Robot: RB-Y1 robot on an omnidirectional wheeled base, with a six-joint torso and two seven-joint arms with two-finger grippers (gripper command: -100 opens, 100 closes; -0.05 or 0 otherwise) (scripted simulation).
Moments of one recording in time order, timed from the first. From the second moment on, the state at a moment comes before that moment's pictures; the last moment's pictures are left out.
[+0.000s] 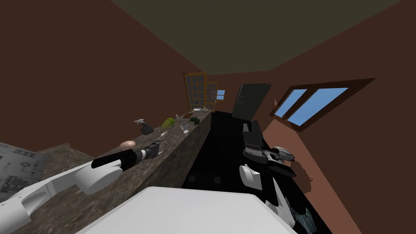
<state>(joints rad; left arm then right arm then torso) 0.68 1.19 0.07 -2.04 0.89 0.31 0.34 0.47 -0.03 0.01 -2.32 0.01 -0.46 0.11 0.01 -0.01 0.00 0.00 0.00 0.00</state>
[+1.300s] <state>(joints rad) 0.79 1.52 0.06 -1.98 1.10 0.46 0.39 0.47 -0.03 0.01 -2.32 0.01 -0.46 0.11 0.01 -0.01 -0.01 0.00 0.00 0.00</state>
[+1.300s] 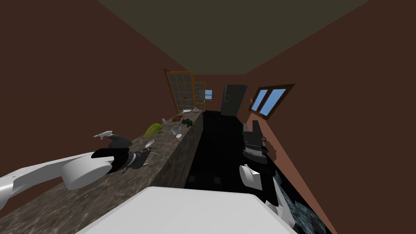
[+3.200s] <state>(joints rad) 0.87 1.67 0.03 -1.92 1.18 0.50 0.38 0.47 -0.03 0.01 -2.32 0.01 -0.46 0.11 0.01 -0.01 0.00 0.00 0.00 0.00</state>
